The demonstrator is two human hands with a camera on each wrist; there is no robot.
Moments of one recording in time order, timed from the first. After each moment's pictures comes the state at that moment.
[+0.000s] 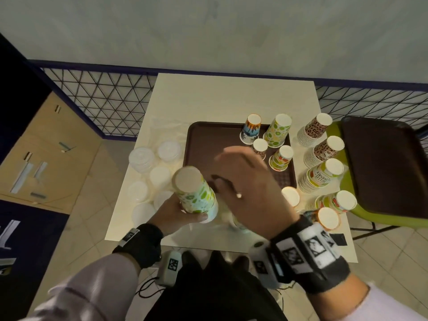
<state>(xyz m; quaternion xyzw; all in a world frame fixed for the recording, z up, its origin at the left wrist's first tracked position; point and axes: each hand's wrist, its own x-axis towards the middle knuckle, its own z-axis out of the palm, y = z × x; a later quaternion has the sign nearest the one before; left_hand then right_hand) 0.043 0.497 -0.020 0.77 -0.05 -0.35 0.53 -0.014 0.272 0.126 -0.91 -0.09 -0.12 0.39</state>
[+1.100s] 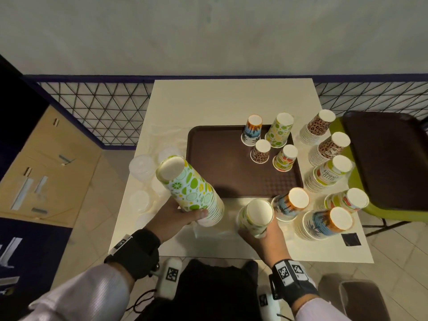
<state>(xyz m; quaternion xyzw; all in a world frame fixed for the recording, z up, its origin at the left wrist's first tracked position) 0.052 0.499 0.005 0.74 -0.02 -0.34 0.58 -0.074 0.259 -0.069 -0.82 0.28 0.01 0.50</state>
